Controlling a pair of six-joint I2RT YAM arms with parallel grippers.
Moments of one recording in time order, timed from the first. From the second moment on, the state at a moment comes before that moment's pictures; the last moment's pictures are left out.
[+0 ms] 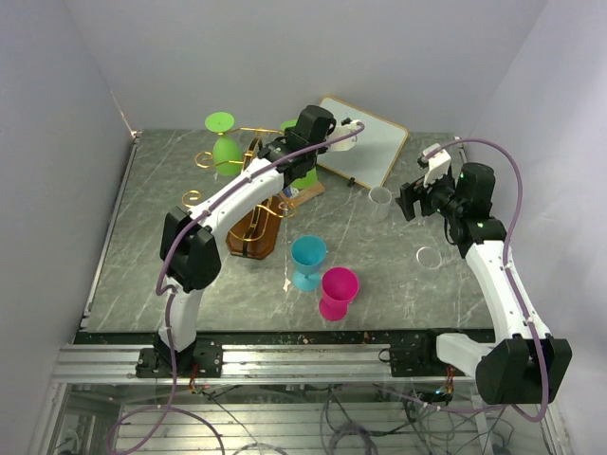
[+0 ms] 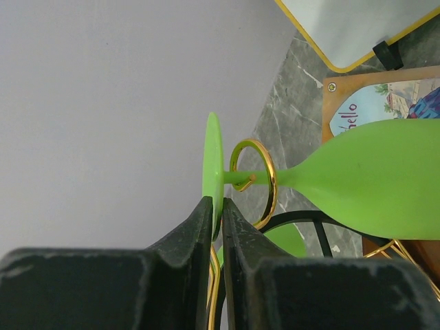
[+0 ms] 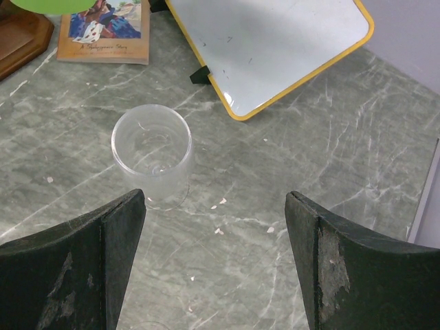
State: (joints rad) left arm -0.72 2.03 1.99 -0.41 -0.53 0.99; right arm 0.00 1.11 0.95 -0.28 -0.42 -0.39
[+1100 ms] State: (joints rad) left arm -0.72 1.94 1.91 -0.47 -0.52 0.96; right arm 0.00 1.11 0.95 -0.28 -0.41 -0.39
